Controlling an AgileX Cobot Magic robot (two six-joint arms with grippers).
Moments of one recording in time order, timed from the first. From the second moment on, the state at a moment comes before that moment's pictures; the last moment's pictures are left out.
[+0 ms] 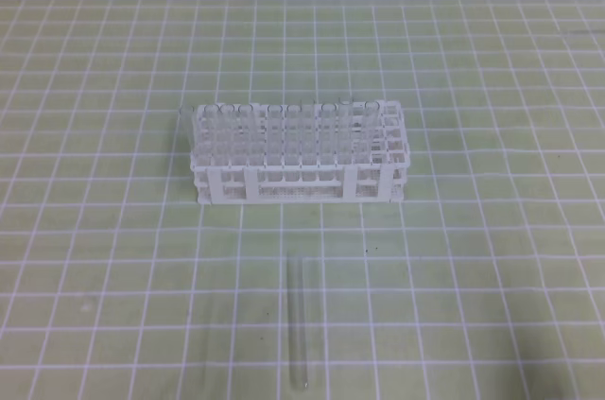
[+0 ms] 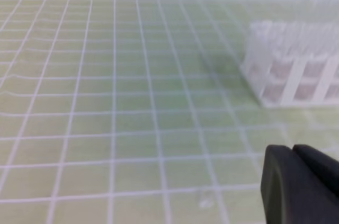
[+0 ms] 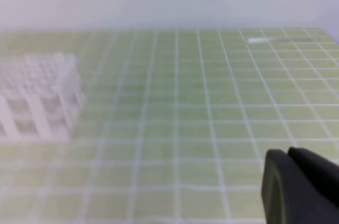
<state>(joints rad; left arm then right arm) -0.18 -0.02 0.01 -0.05 0.22 -0.07 0.02 0.00 0.00 0.28 0.23 -0.17</state>
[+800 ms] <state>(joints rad) -0.18 -0.02 0.01 -0.30 0.08 -0.12 0.02 0.00 0.00 0.65 0.08 -0.17</state>
